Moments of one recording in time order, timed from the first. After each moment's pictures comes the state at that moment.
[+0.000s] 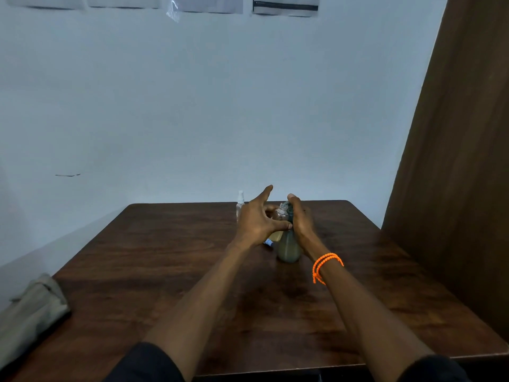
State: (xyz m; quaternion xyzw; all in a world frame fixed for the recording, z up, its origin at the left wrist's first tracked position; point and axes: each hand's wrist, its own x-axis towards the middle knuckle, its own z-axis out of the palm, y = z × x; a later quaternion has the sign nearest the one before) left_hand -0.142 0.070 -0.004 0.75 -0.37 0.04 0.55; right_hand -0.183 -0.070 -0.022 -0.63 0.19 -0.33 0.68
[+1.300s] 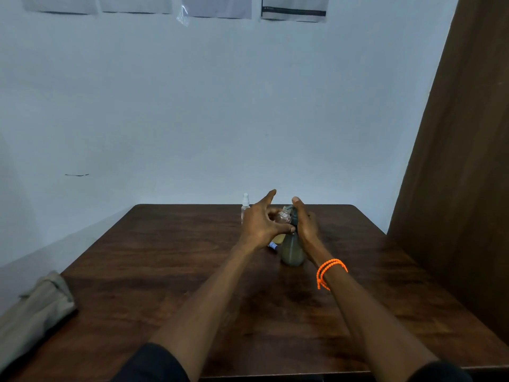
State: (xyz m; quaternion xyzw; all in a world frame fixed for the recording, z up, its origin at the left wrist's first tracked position) left_hand -0.143 0.072 -0.004 0.74 -0.36 0.03 0.56; right_hand -0.179 -0.074 -0.031 -0.62 0.17 -0.33 0.69
